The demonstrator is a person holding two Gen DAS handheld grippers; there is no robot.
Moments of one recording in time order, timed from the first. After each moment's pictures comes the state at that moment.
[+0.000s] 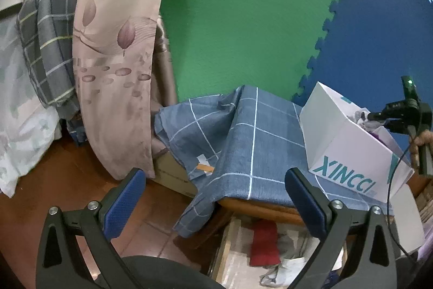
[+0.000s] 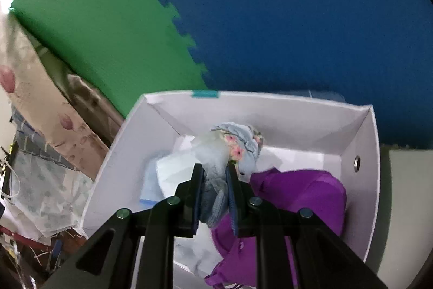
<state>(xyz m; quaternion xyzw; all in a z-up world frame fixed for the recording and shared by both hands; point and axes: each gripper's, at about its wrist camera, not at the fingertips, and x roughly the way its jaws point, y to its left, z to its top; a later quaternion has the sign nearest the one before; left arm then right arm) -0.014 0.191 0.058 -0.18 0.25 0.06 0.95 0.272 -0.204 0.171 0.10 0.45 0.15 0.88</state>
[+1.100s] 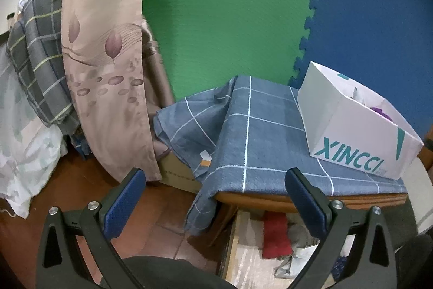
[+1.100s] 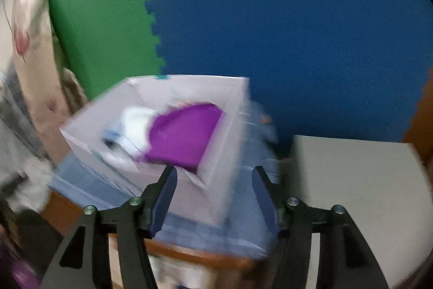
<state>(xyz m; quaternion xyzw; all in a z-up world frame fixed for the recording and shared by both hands) -0.005 0.165 0.060 -0.11 0.27 0.05 0.96 0.046 -0.300 0.147 0.00 0.27 0.05 0.96</state>
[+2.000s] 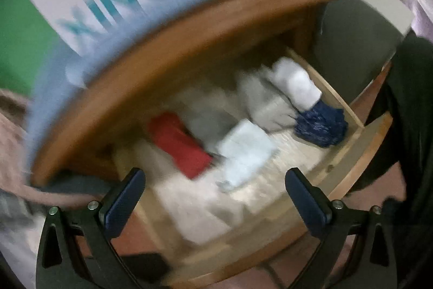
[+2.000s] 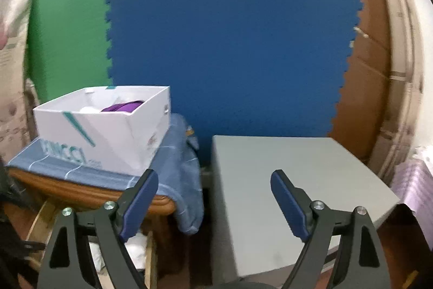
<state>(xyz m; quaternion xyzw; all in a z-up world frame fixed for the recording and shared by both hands) 0.019 -0.062 -0.040 0.20 0.50 -0.20 0.82 -0.083 -0.333 0.105 -0.02 0.16 -0.10 0.98</state>
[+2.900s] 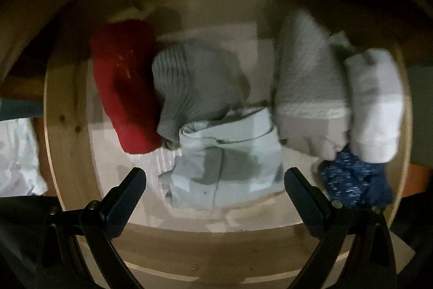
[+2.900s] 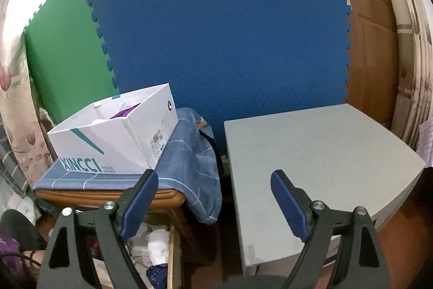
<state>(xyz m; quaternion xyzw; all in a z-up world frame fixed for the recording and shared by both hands) 0.098 -0.105 -0.157 0.06 0.69 0.00 0.72 -0.083 -0.379 0.092 0.09 0.18 -0.05 0.98</state>
